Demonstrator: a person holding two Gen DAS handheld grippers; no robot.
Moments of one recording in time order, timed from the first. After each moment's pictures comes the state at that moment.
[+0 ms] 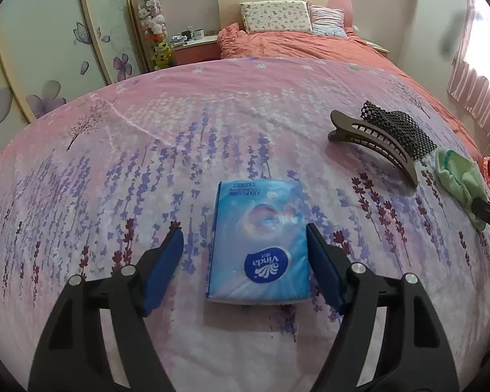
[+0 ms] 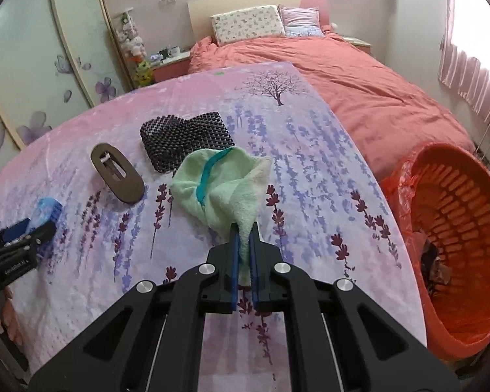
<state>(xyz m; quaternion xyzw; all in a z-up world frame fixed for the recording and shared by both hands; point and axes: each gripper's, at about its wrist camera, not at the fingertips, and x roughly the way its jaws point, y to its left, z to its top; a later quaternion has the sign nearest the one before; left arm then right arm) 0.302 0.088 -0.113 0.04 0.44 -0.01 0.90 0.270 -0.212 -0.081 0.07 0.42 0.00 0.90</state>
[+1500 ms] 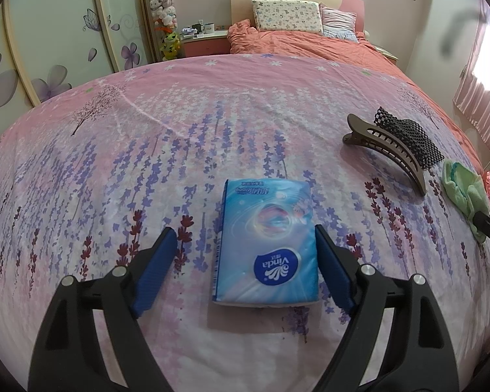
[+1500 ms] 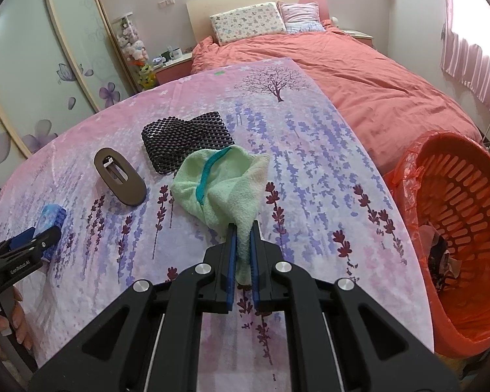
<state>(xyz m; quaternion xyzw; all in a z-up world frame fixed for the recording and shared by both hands) 0.304 0.100 -0.113 0.01 0.45 0.00 0.89 0.270 -0.227 -0.083 0.11 0.42 0.02 0.90</state>
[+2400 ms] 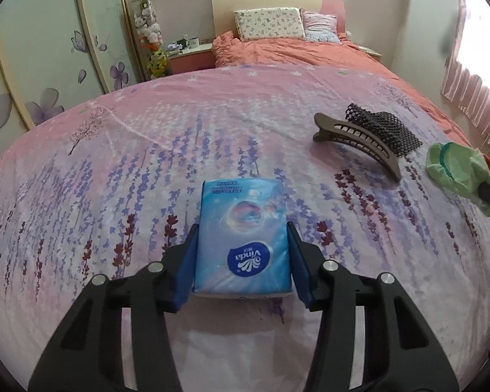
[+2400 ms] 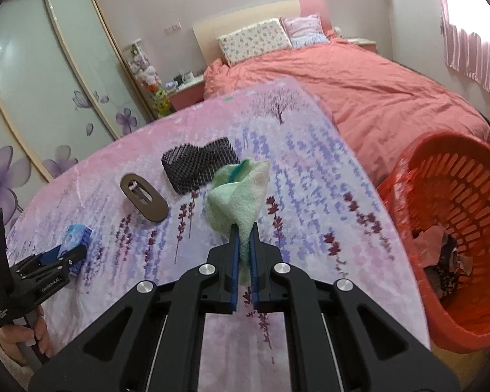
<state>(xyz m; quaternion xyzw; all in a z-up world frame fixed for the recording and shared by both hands) 0.277 0.080 -0.105 0.05 0.42 -0.03 0.91 0.247 -0.245 -0.063 0.16 0.37 0.04 0.91</state>
